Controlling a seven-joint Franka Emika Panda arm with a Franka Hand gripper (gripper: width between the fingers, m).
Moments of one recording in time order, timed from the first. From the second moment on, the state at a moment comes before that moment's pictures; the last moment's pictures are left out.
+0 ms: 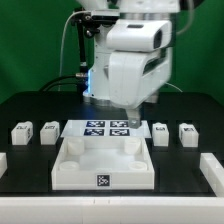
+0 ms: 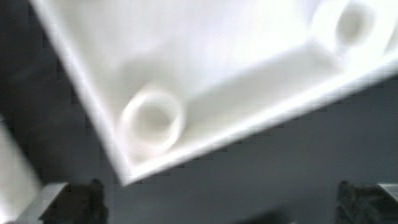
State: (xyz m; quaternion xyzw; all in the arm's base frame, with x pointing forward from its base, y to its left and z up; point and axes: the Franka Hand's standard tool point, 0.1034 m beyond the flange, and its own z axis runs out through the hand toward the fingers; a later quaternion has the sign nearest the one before) arm 0.494 0.015 0.085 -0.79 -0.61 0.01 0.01
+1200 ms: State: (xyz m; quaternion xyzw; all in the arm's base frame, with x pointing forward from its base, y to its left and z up) arm 0.438 -0.035 0.010 -0.71 -0.70 0.02 0.04
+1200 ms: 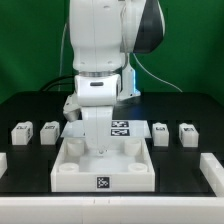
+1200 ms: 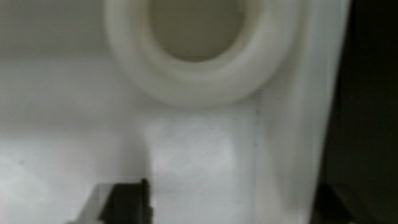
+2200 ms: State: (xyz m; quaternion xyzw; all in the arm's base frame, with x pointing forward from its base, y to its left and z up) arm 0.447 -0.022 0.011 -0.72 -0.69 0.01 0.04
